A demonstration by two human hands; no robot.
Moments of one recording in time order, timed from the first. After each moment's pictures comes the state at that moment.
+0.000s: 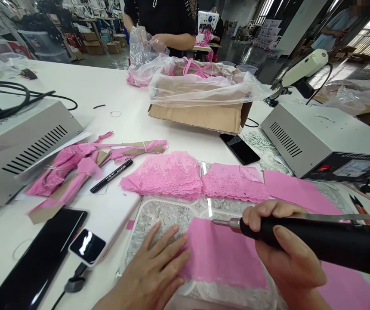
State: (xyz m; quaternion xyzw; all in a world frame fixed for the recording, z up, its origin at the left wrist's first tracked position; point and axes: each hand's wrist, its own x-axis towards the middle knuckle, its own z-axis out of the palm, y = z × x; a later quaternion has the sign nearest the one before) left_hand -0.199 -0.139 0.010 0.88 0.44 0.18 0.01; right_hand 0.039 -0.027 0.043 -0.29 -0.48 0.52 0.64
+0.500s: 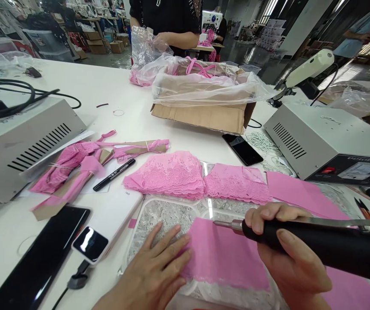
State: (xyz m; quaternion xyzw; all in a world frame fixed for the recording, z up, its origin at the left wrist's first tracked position) left_hand -0.201 -0.140 0.010 0.88 0.45 0.17 0.04; right_hand 0.039 -0.030 0.044 -0.28 -0.48 0.53 0.64
